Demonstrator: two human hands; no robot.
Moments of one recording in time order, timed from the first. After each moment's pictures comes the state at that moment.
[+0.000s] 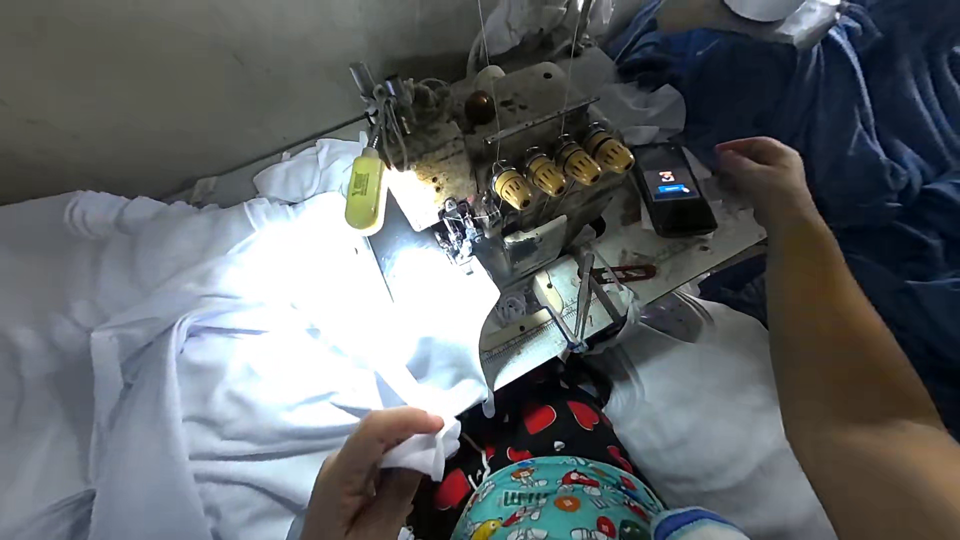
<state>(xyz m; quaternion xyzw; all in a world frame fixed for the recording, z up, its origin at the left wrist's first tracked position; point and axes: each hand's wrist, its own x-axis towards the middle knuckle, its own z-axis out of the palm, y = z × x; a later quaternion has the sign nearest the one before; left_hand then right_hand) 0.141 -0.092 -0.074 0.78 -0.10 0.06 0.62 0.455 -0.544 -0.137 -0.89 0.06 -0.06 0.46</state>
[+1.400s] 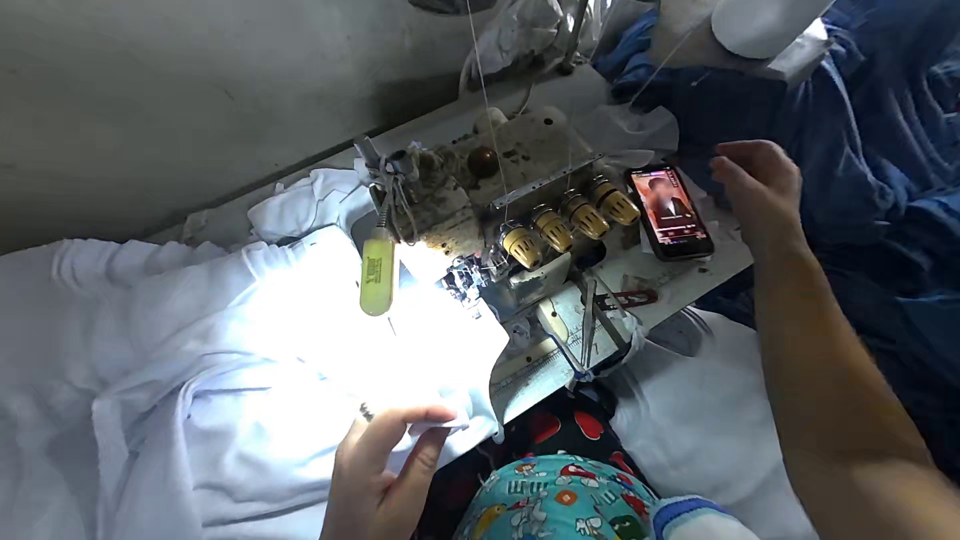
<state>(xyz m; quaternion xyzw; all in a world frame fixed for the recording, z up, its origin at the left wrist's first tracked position) 0.194 -0.086 -0.071 0.84 -0.09 0.13 0.51 0.447 -0.515 -0.121 -0.85 0.00 -0.13 0.51</state>
